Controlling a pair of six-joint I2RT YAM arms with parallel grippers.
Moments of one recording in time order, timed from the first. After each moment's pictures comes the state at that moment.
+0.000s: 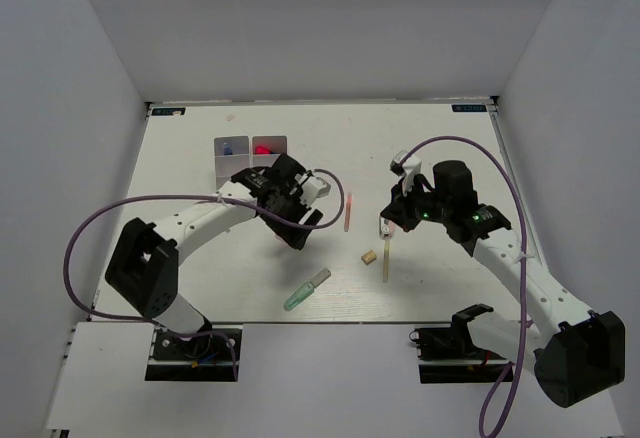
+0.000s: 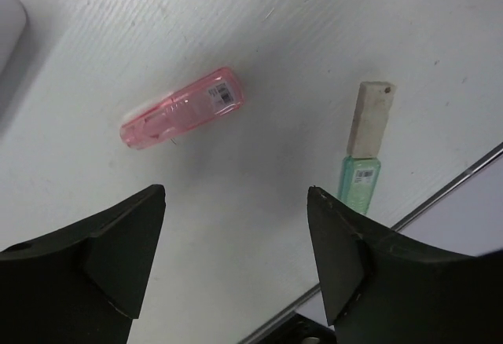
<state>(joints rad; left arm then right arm) -0.67 1.56 1.16 -0.79 0.15 0.09 0.41 1.04 0.78 -0.36 -0.52 -0.16</state>
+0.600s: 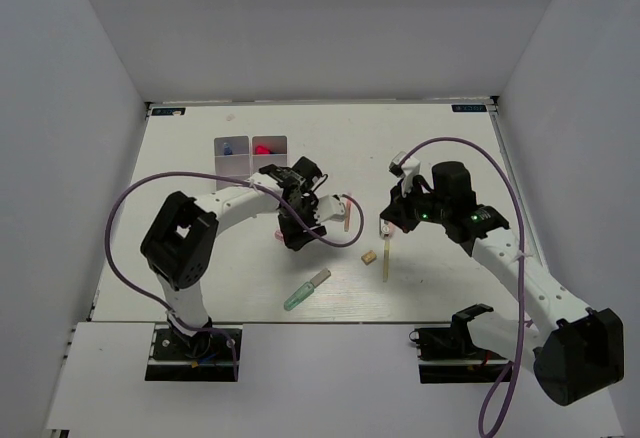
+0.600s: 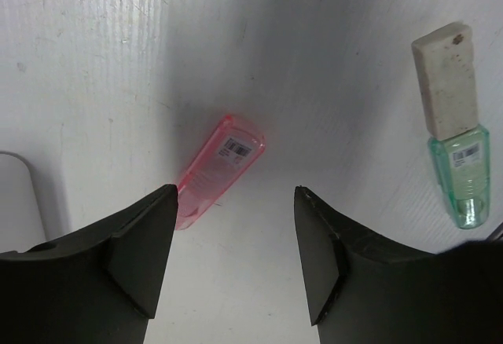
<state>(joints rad) -0.69 1.80 1.26 -0.82 0.21 0.65 0.41 1.04 0.77 -0.35 -0.52 -0.16</state>
